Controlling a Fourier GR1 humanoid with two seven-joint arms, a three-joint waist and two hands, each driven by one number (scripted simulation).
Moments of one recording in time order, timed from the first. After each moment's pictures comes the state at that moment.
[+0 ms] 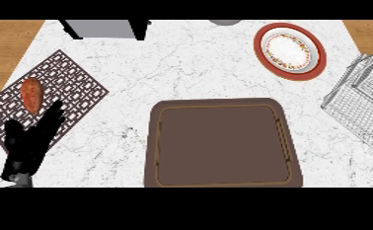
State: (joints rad) left arm 0.02 0.29 0.19 -1.35 0.02 -0.13 0.14; right arm -1.03 -0.47 -0.48 -0.78 1.18 -0.50 0.62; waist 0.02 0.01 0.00
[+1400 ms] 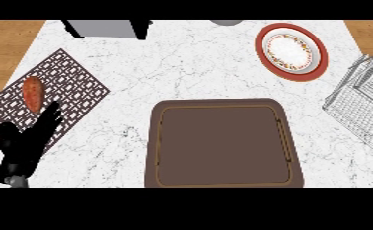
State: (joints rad) left arm 0.03 0.29 0.21 -1.35 0.01 -0.15 0.13; right arm -1.16 -0.84 -0.27 -0.31 1.47 -0.05 0.42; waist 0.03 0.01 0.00
